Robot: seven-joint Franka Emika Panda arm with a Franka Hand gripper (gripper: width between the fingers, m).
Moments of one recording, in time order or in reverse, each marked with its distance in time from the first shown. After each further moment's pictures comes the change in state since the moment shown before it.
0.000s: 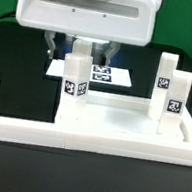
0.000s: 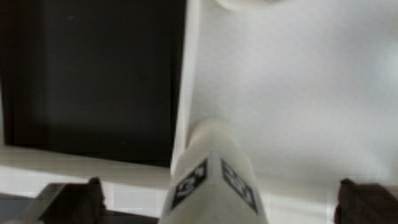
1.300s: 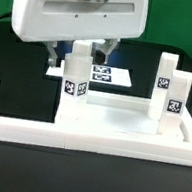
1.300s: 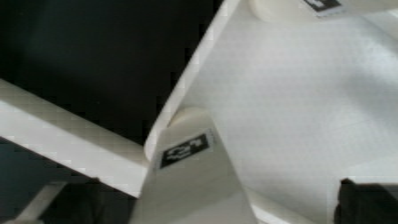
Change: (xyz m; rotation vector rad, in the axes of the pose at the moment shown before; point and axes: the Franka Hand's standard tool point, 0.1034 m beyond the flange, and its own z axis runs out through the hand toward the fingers) arm 0.018 -0.002 0.002 0.035 -0.010 -0.211
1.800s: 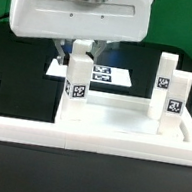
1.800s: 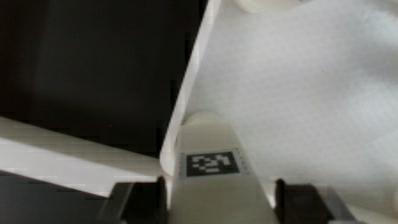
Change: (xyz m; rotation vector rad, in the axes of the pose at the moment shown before) arm -0.001 0.001 0.000 0.000 -0.001 0.247
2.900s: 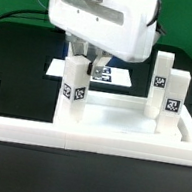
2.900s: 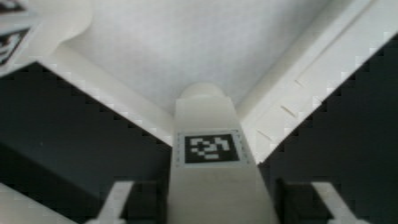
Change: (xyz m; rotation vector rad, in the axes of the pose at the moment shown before) arm 0.019 -0.018 0.002 0.001 0.175 1.240
